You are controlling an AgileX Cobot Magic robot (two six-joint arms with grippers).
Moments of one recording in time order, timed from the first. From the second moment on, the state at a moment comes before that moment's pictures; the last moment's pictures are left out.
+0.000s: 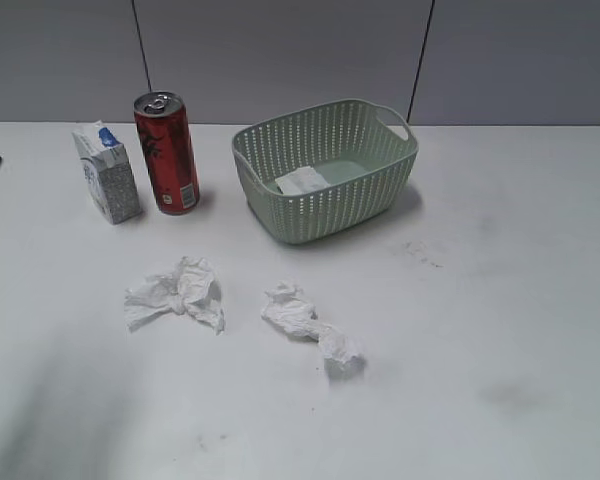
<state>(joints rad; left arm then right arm) -0.30 0.97 -0.88 -0.15 0.81 0.33 0.23 -0.01 -0.42 0.02 0.94 -0.07</state>
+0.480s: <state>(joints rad) -0.44 1.59 -1.05 -0.16 0.74 0.41 0.23 -0.01 -0.42 0.02 0.94 -0.07</state>
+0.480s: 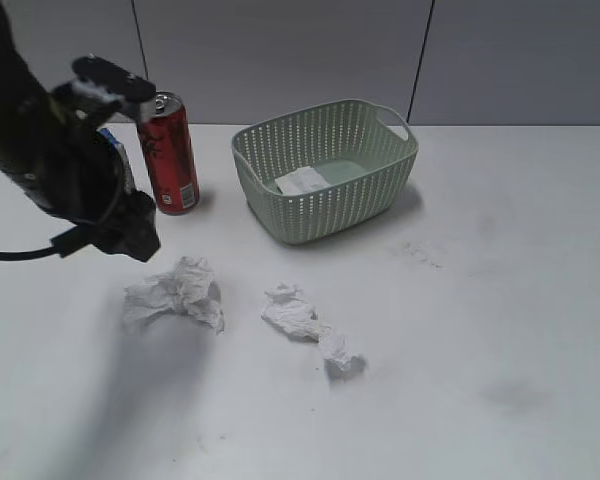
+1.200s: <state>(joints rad) -0.48 1.99 -1.11 -0.15 0.57 0.41 0.23 -0.01 -0.42 0.02 0.94 -0.07</state>
